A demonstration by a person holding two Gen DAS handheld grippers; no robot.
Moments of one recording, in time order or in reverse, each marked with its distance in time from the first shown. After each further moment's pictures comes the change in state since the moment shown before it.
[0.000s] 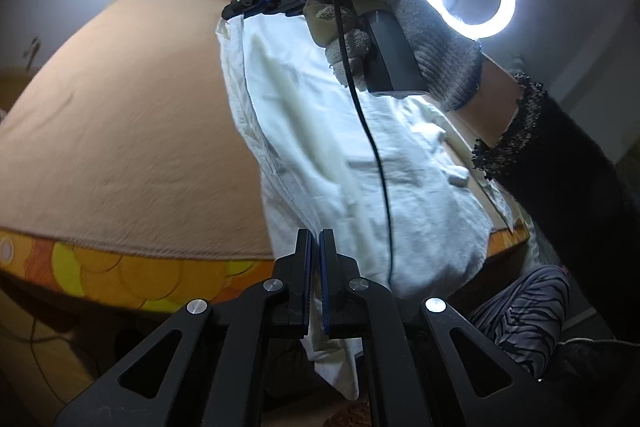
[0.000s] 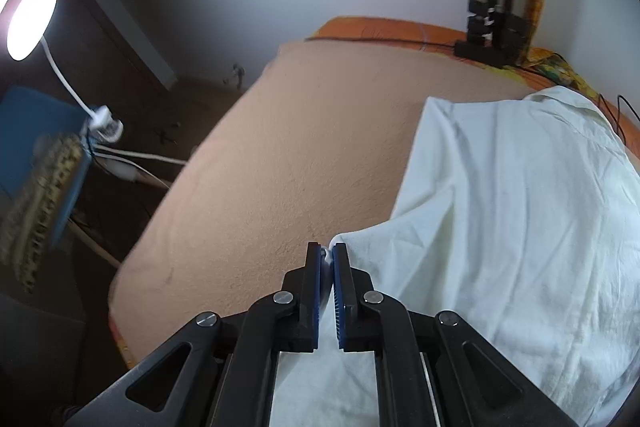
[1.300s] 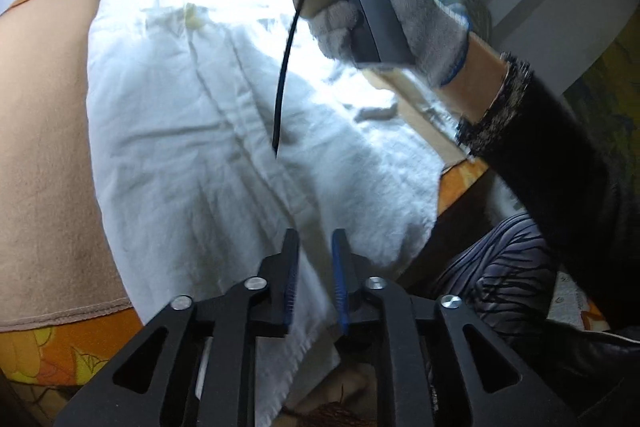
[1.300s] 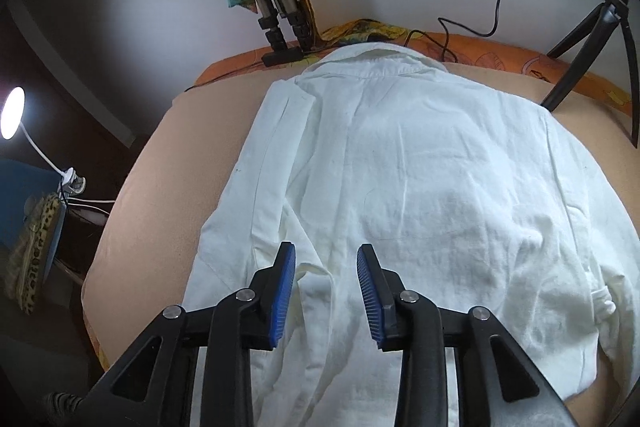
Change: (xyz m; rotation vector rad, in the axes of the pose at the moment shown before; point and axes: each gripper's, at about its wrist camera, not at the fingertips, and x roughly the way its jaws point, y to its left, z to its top) left arm 0.082 -0.100 0.013 0.204 0.232 -0.177; right arm -0.088 -0.179 -0.071 0.204 -0.109 -0.075
